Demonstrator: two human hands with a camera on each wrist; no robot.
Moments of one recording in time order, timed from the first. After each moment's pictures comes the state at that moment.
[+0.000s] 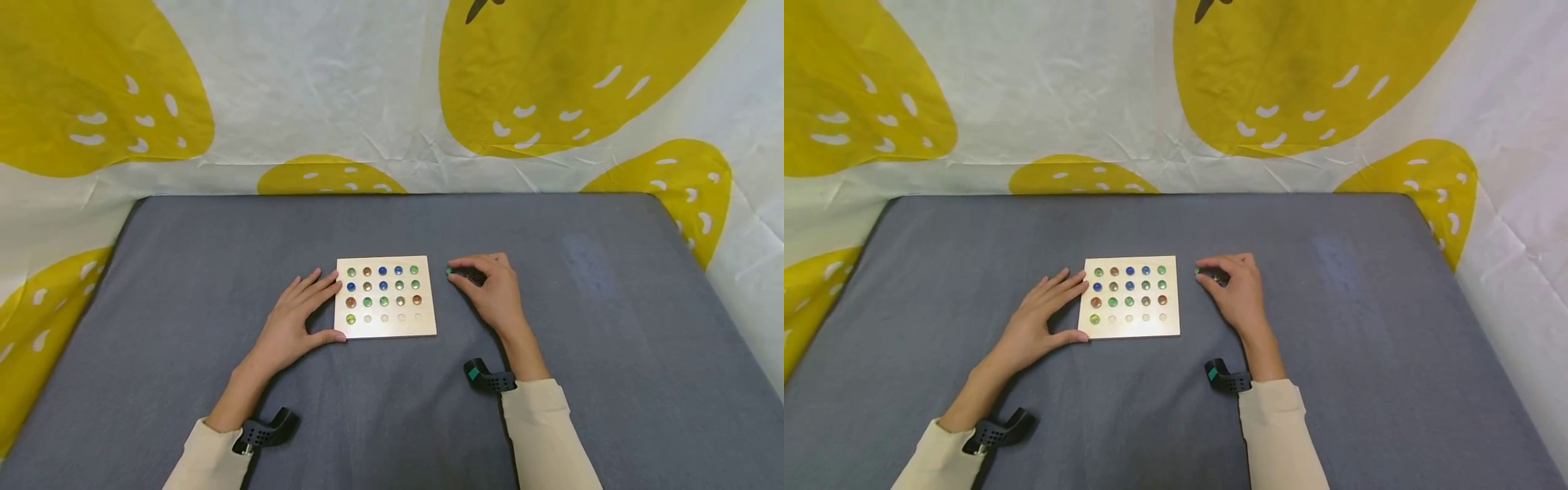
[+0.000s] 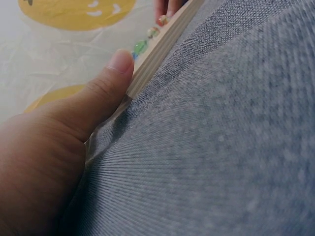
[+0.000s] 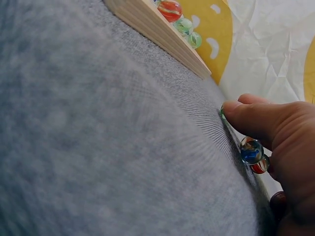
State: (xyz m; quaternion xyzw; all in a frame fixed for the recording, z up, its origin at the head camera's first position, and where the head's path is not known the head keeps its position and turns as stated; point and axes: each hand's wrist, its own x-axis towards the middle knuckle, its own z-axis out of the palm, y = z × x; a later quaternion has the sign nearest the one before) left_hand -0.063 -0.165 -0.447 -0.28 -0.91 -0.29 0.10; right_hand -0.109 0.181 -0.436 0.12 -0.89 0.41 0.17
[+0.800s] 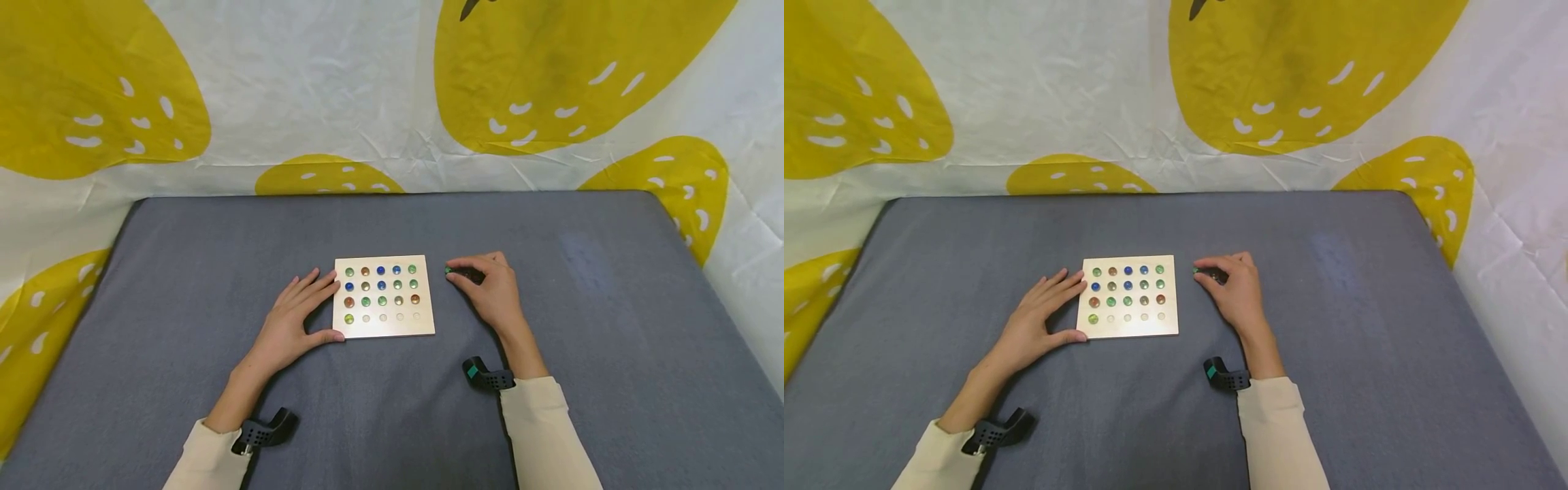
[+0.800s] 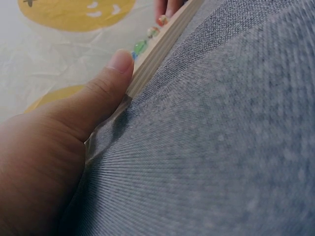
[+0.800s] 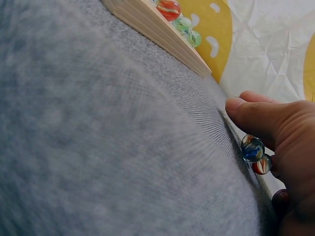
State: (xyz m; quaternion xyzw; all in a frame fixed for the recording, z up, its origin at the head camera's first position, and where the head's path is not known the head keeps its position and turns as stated) left_hand -0.063 -0.165 -0.446 -0.28 -0.91 -0.30 0.09; right_hand -0.108 0.181 -0.436 0.10 -0.89 0.42 0.16
